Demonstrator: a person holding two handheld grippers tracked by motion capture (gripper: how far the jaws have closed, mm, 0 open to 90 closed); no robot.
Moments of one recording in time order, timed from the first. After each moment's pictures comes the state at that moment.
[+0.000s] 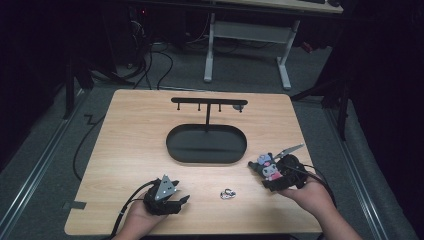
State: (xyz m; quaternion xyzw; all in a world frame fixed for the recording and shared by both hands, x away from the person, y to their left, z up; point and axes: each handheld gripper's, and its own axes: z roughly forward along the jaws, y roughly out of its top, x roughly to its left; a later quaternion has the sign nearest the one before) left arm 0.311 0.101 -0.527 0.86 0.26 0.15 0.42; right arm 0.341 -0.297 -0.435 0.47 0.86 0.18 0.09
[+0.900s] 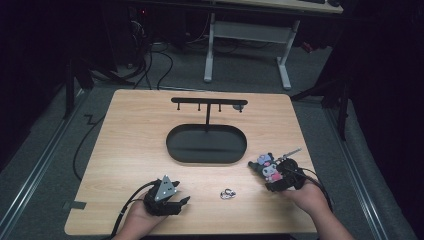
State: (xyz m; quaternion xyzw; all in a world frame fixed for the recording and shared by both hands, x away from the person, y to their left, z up) left arm 0.310 0.101 -0.526 0.86 0.25 0.15 0.42; right arm 0.357 -0.315 -0.486 0.51 0.84 0.14 0.07
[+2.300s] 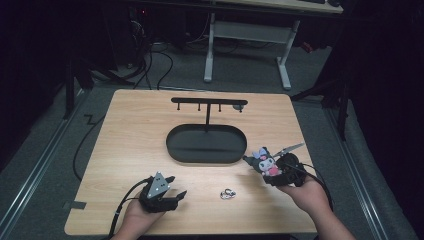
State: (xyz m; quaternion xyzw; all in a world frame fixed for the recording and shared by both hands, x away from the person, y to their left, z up) left arm 0.316 0.115 -0.523 0.83 0.29 0.16 0.45; right arm 0.349 -0.297 -0.442 0.49 0.85 0.20 0.08
